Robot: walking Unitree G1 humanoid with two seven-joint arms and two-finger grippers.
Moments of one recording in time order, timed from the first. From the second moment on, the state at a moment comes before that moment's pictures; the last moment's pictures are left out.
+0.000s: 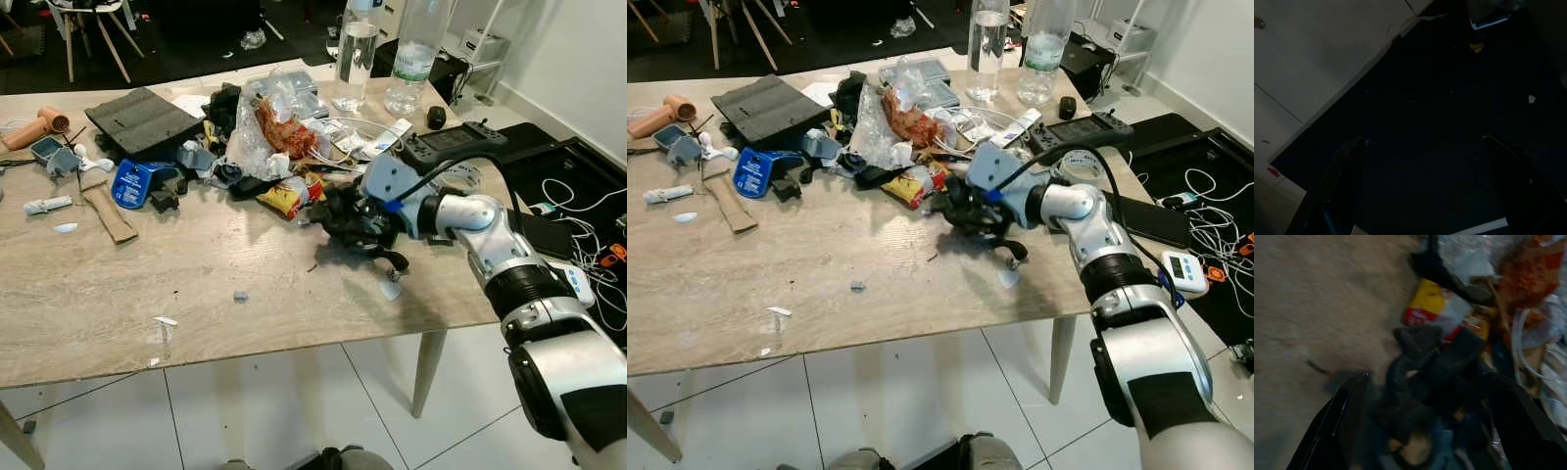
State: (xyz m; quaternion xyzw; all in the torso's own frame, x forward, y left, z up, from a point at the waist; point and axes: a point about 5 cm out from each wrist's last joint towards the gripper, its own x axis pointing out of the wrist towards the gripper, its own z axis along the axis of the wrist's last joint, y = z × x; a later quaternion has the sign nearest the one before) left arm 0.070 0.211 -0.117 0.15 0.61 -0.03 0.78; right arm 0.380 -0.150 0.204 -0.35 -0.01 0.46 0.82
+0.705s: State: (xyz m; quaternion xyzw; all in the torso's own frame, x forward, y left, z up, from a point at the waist) left arm 0.081 0.220 -0.114 0.16 0.60 -0.03 0.78; right arm 0.371 -0.136 0.188 -0.38 0.02 0.50 0.78
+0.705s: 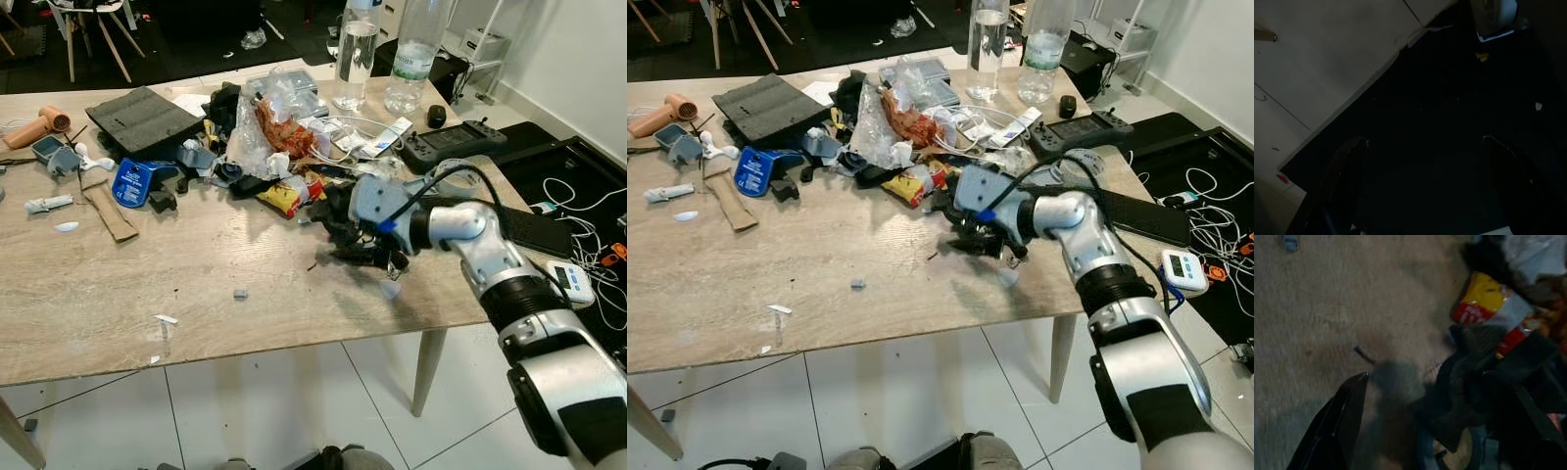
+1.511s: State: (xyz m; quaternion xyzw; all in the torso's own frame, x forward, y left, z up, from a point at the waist) left arm 0.081 0.200 -0.117 0.16 0.60 -0.04 0.79; right arm 0.385 -0.126 0.174 -0.43 0.04 0.38 0.81
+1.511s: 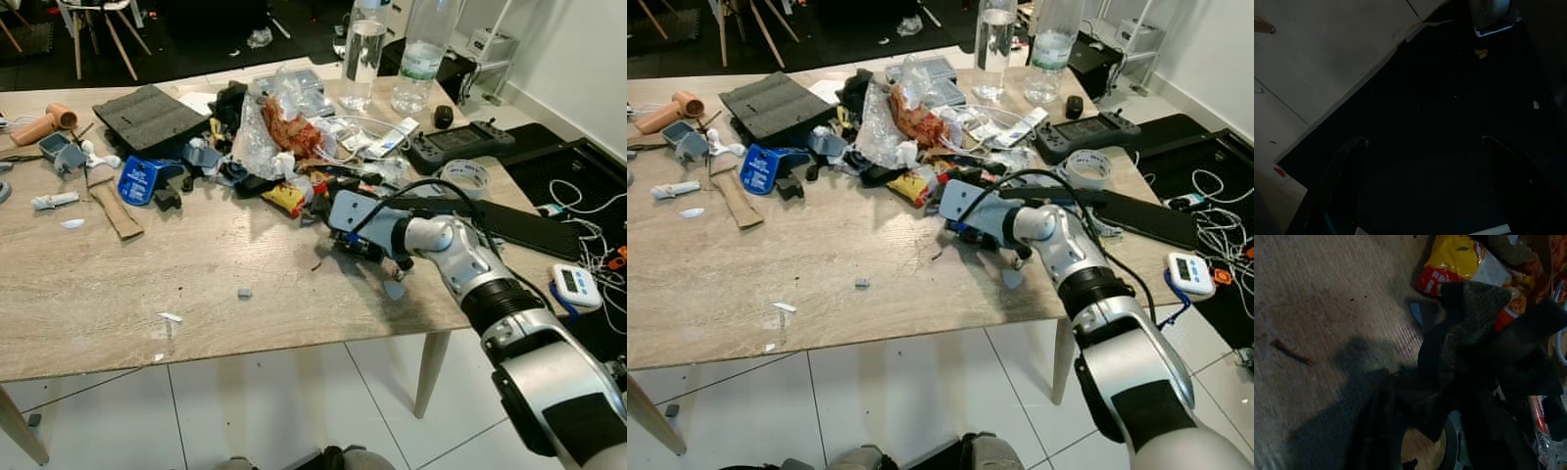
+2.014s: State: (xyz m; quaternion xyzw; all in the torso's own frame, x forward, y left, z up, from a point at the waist) left arm 0.080 0.204 -0.117 0.16 0.60 -0.04 0.78; right arm 0.387 -0.116 0.186 -0.42 0.00 0.38 0.82
